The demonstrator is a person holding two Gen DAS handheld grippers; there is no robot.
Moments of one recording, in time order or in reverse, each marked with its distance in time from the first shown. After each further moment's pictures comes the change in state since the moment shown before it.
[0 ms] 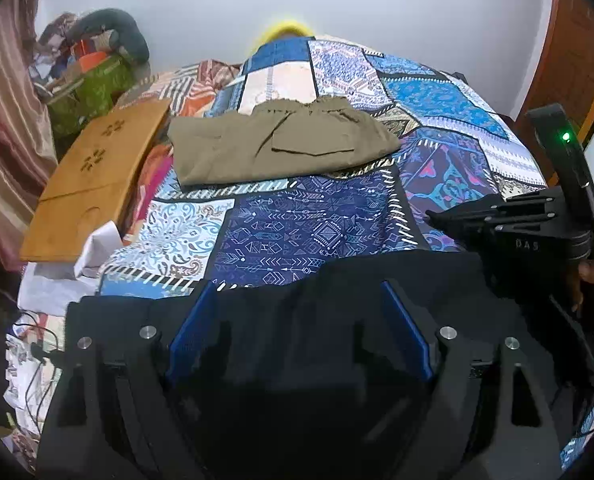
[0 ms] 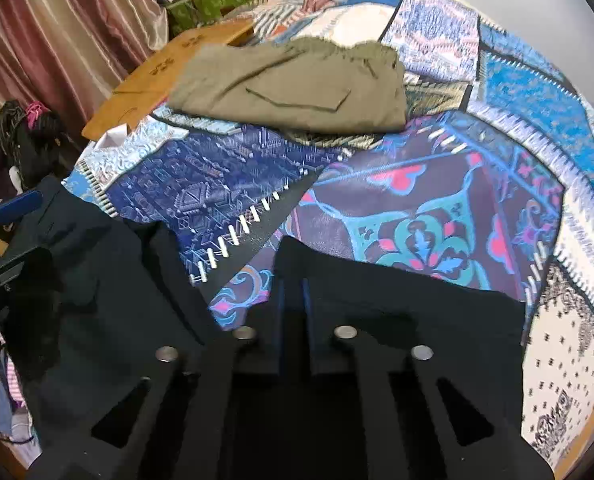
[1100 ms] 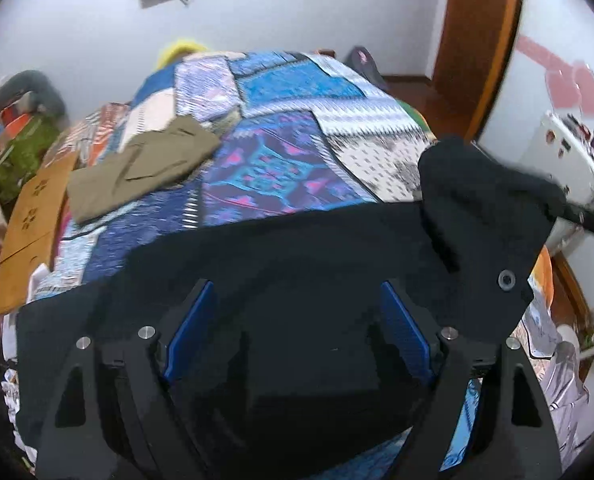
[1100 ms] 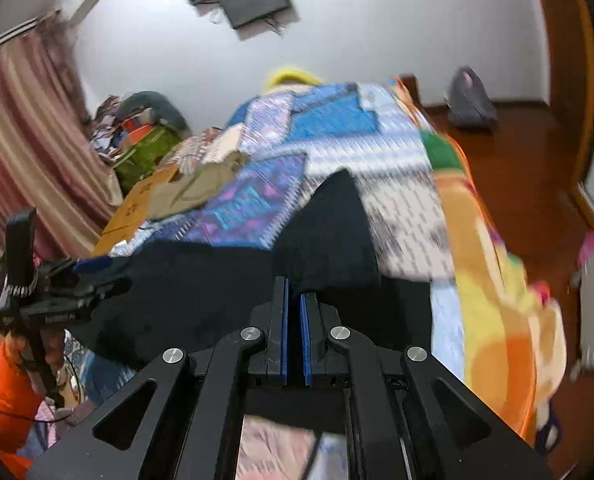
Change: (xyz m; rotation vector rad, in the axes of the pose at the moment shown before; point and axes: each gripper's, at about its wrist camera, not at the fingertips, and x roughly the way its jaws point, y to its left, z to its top) left arm -0.062 -0.188 -0.035 0.257 0.021 -0.178; right arm -0.233 -0.069 -0.254 0.446 -0.432 -0.091
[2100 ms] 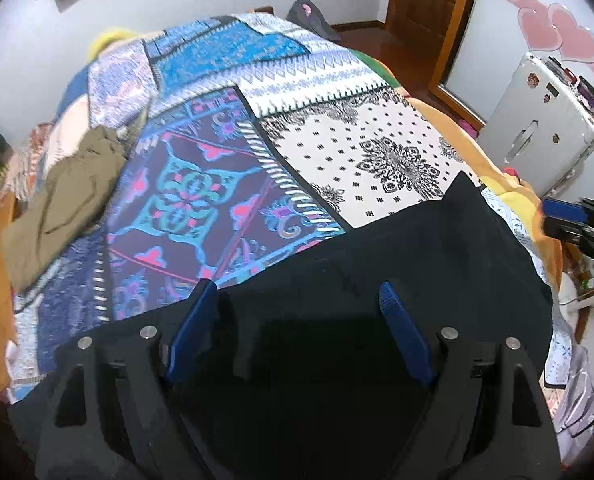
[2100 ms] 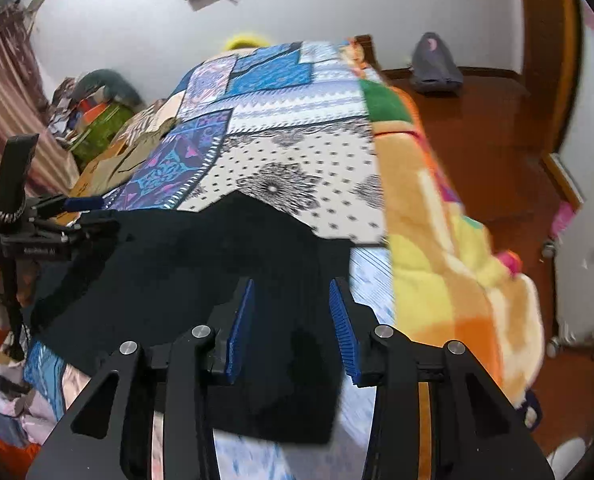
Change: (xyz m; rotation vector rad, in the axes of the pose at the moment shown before) left arm 0.104 -0.037 0.065 0.172 0.167 -0.114; right arm 0.045 -0.070 -0.003 0.020 0.121 -0.106
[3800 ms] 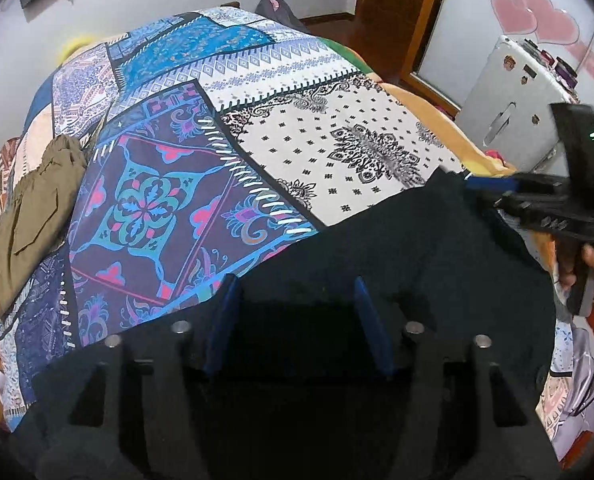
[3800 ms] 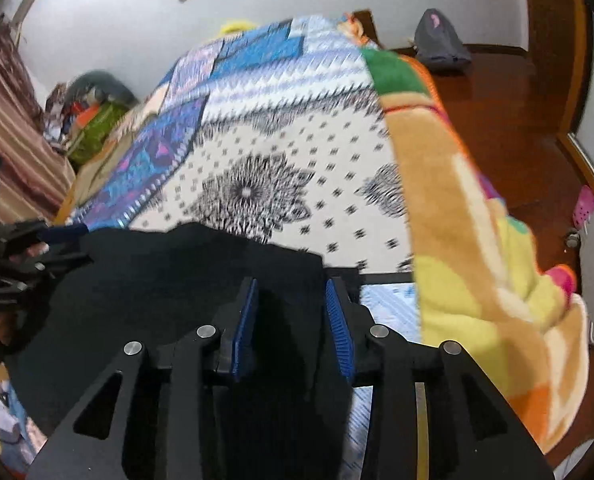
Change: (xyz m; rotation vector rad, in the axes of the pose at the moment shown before) left arm 0.019 -0.009 0.001 0.083 -0.002 -0.080; right arm 0.066 -0.020 0.011 0.047 0.050 0.029
